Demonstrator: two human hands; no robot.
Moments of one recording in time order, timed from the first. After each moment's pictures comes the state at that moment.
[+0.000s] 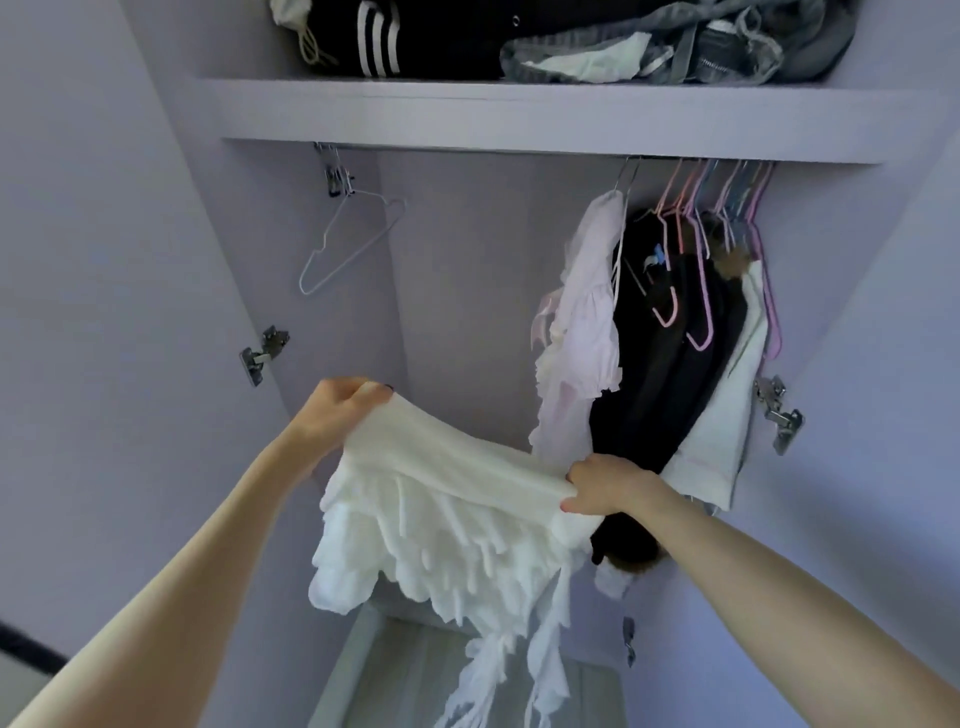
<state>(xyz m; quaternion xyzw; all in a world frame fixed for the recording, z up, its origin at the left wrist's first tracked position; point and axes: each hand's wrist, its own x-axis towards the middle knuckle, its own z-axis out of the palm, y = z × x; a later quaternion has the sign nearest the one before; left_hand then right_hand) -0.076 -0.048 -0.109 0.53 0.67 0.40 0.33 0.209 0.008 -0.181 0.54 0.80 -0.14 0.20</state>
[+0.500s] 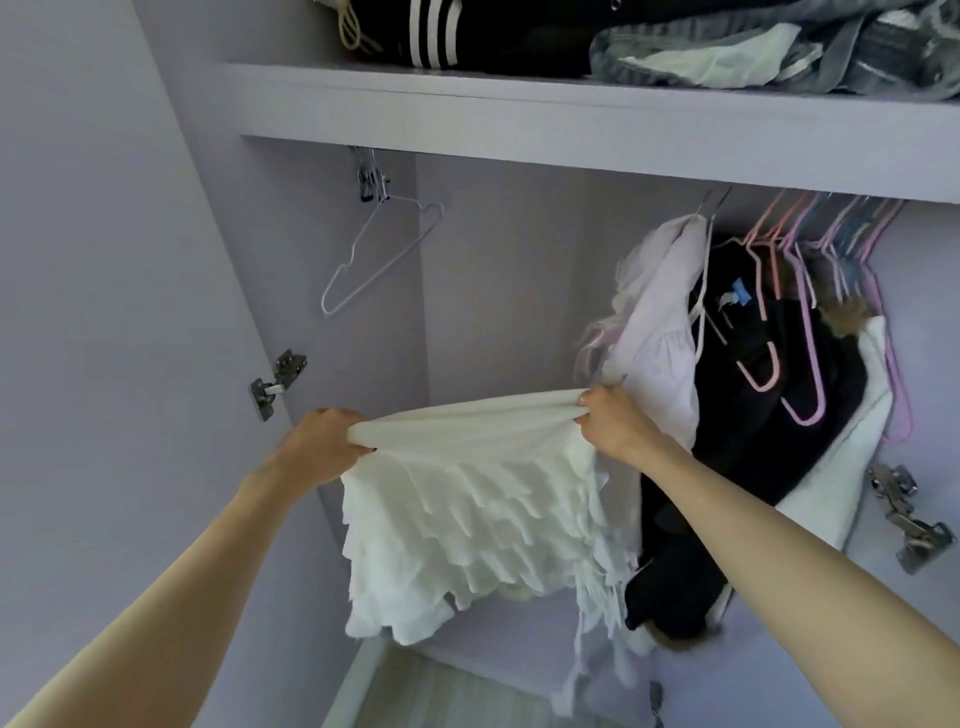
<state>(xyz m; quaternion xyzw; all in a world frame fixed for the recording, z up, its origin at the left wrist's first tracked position) -0.158 0.045 -0.148 0.63 0.76 0.12 0.11 0.144 0.148 -0.148 0.60 0.79 -0.11 -0.06</state>
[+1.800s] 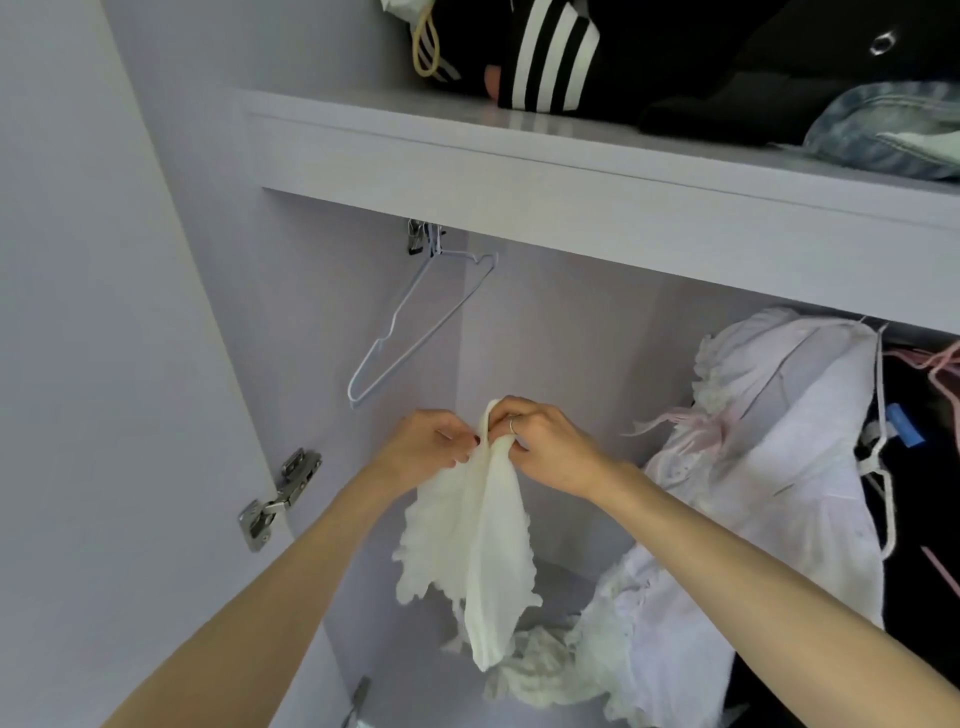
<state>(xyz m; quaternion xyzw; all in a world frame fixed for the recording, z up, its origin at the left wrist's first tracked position) -0.179 0.215 -0.139 0.54 0.64 0.40 0.37 -0.014 0.273 -0.126 0.30 0.93 -0.12 -0.16</state>
